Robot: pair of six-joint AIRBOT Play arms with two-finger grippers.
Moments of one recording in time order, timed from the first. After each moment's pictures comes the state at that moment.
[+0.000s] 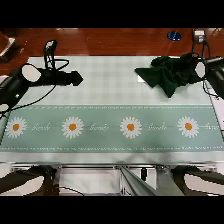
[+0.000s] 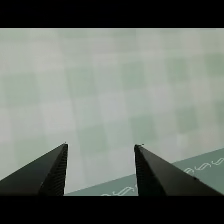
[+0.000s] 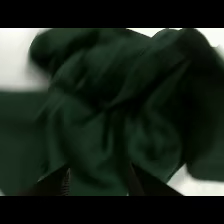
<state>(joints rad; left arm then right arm) -0.19 -1.30 1.09 1.10 -0.72 -1.41 0.02 -1.41 1.24 -1.90 0.61 1.91</state>
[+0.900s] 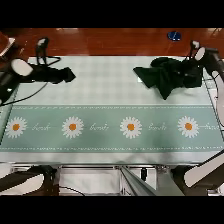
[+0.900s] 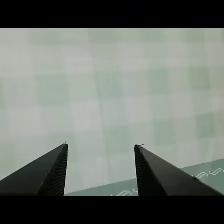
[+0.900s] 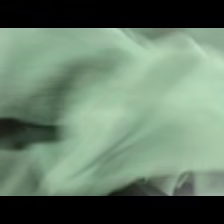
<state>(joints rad) -0.07 -1.30 1.16 1.11 -0.84 -1.41 -0.14 -1.88 1.76 -1.51 1.01 1.69</state>
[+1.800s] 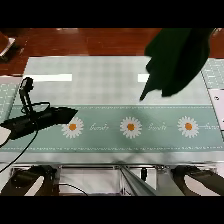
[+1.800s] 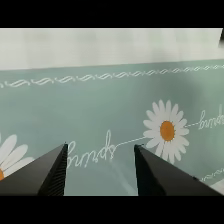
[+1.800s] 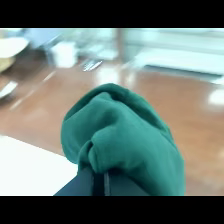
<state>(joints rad) -0.20 -0.55 0.53 0.94 -0.84 -1.46 0.13 -1.17 2.03 -1.17 1.13 1.37</state>
